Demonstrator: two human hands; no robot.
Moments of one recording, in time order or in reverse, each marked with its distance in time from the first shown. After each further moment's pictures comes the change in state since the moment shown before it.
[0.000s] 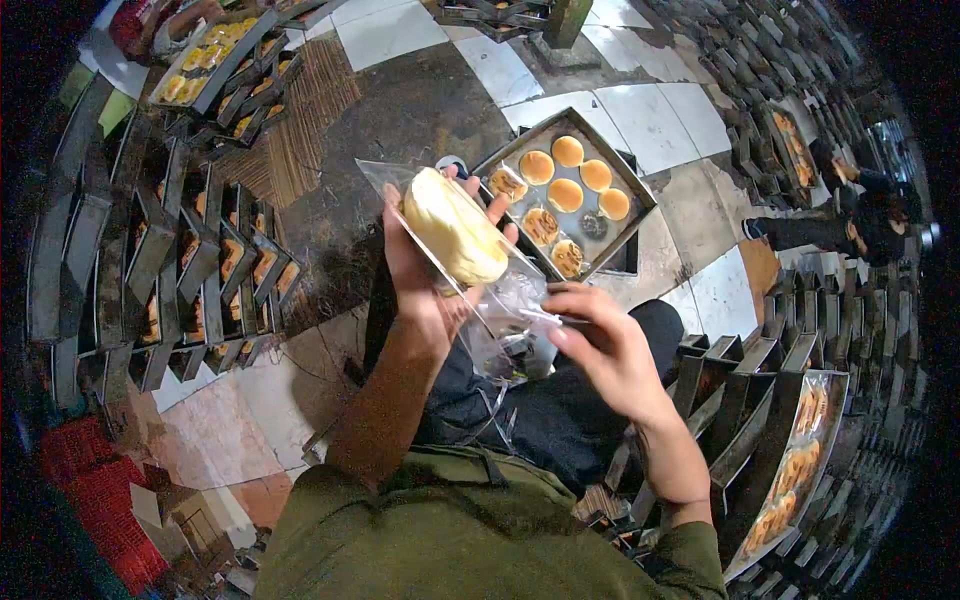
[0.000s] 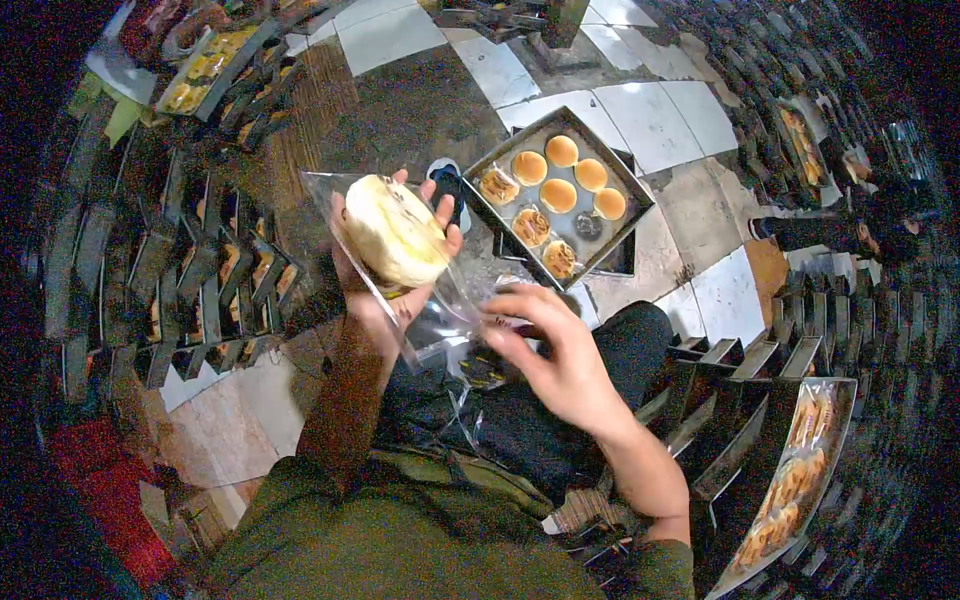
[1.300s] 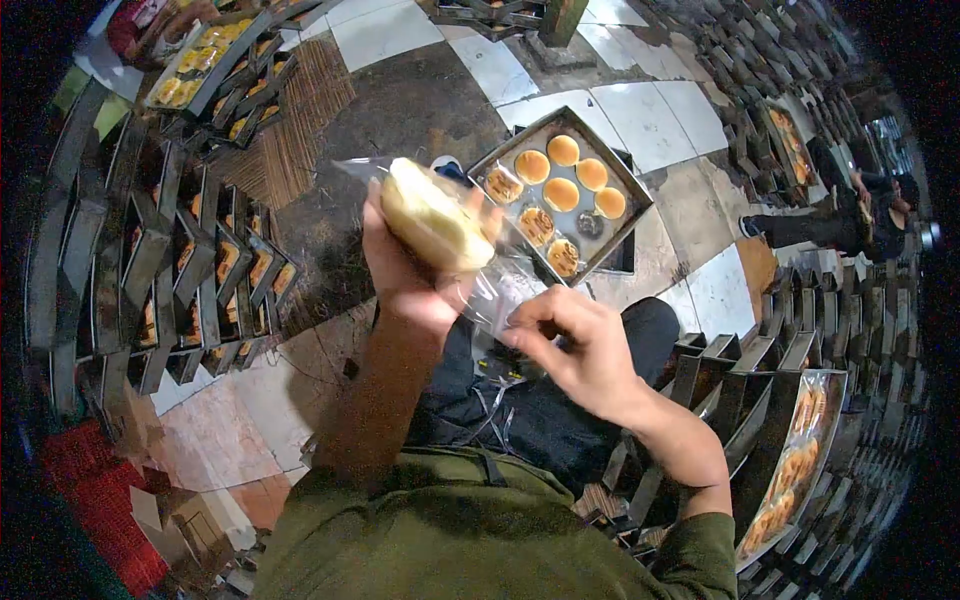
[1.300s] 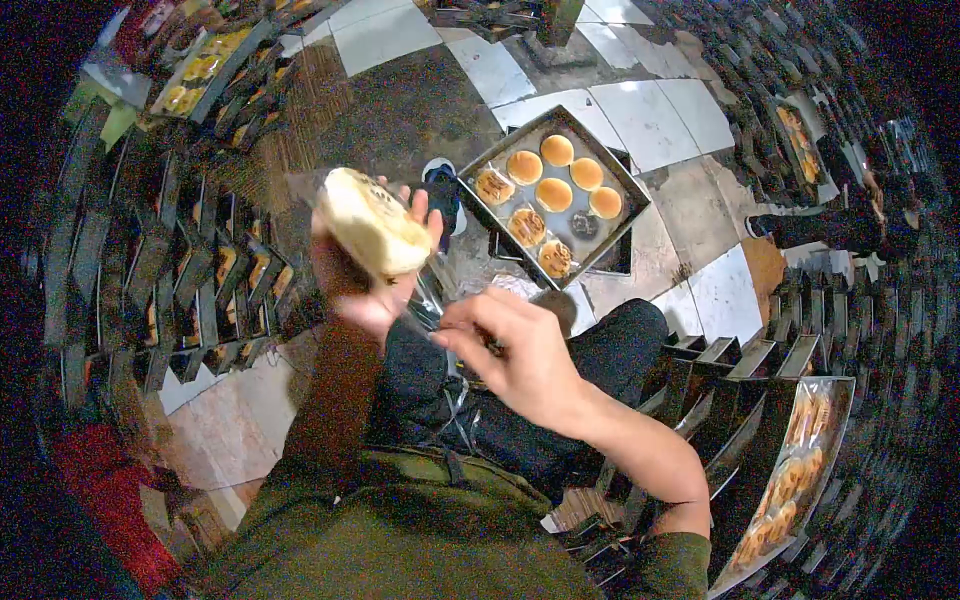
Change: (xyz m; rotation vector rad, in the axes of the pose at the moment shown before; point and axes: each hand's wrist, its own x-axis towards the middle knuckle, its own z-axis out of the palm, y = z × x) left_hand 0.000 0.003 -0.003 -0.117 -0.085 0.081; right_hand 0.019 -0.014 0.011 -0.088 -0.035 -0.194
